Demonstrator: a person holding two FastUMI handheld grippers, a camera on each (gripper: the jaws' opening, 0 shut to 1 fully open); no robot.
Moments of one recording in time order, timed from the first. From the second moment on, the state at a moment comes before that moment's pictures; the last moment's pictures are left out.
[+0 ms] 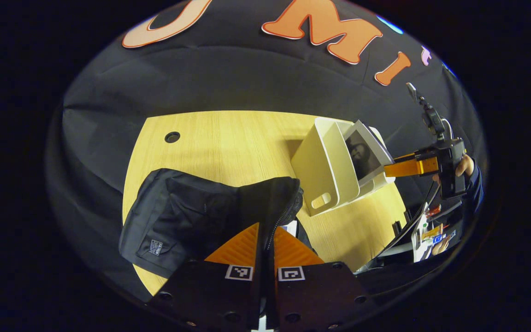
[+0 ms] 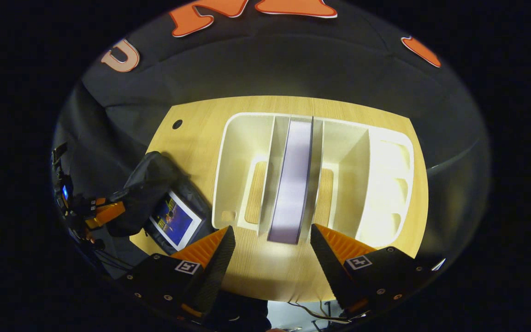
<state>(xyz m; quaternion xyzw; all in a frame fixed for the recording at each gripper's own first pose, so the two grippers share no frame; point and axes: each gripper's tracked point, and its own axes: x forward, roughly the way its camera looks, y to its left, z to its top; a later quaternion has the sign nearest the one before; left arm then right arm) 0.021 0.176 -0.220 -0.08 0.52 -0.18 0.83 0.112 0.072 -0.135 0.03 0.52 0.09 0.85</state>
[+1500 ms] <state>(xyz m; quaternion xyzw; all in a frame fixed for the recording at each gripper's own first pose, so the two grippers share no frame) 0.007 0.177 -0.223 -0.03 0.52 -0.21 0.83 0.082 0.057 -0.140 0.10 0.56 -0.01 0.82</state>
